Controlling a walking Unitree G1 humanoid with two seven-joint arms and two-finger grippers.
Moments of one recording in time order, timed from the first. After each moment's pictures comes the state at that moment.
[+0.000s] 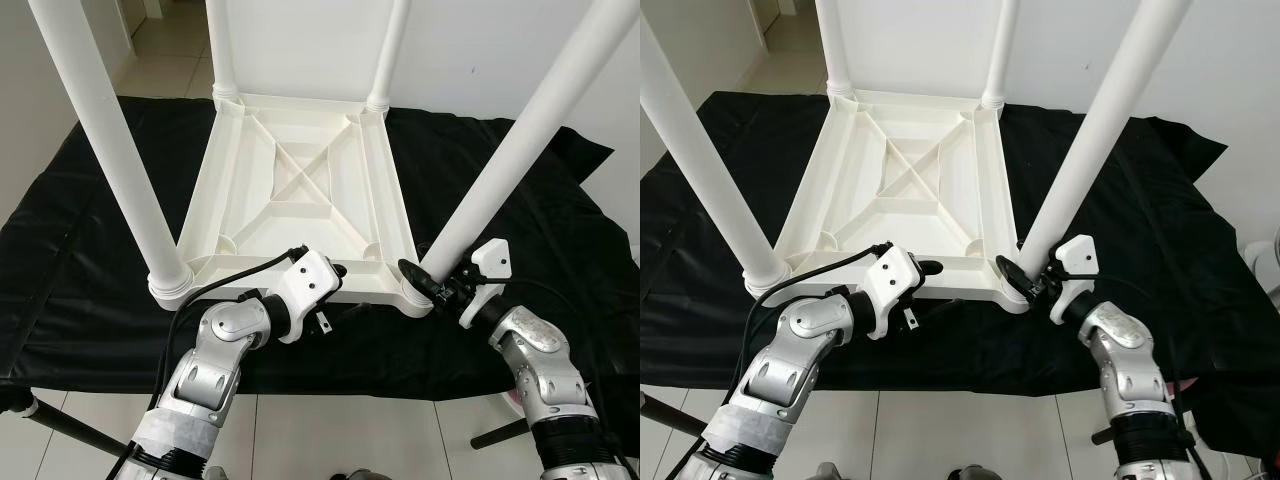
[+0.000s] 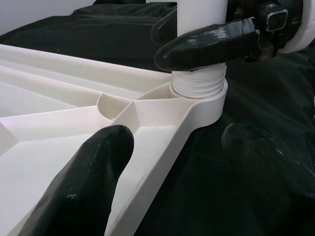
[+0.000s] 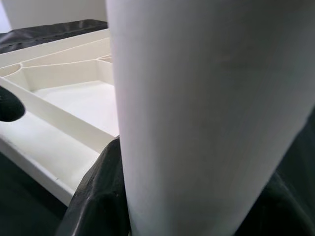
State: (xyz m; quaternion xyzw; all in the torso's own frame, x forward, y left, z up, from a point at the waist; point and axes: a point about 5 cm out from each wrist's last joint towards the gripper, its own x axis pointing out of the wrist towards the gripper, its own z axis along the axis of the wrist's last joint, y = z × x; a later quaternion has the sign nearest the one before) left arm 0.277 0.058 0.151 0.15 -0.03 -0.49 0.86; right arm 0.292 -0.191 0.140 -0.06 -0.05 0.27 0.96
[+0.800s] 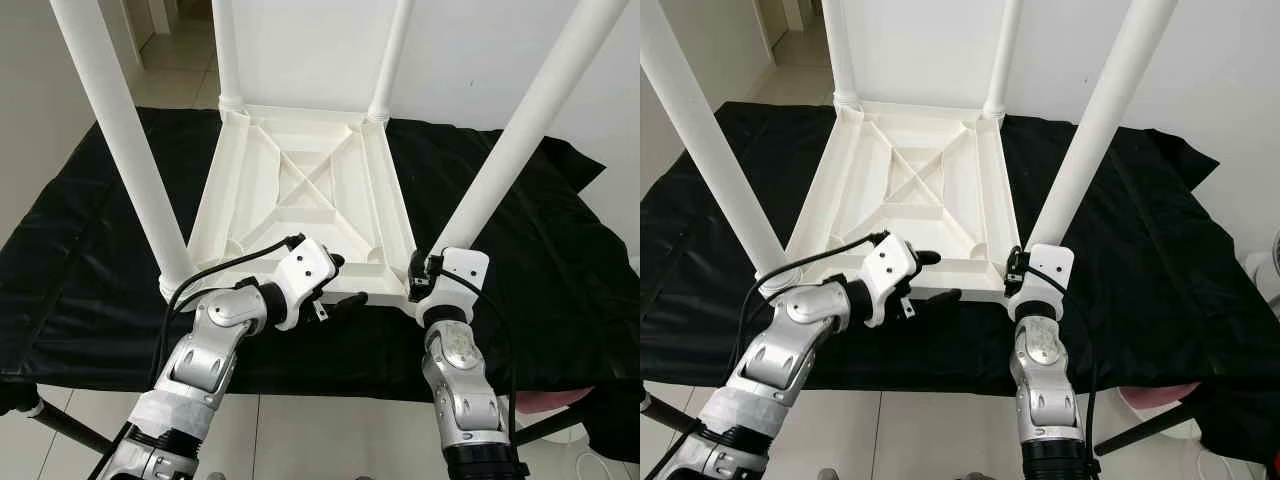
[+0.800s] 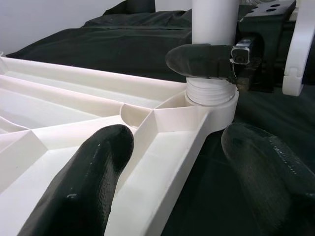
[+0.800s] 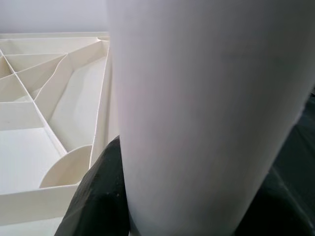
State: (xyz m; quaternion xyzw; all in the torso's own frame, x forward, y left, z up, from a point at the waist) left arm 0.289 0.062 0.160 0.16 -0.03 -0.49 0.85; right arm 0.286 -0.150 0.133 0.02 -0.04 -0.09 1.00
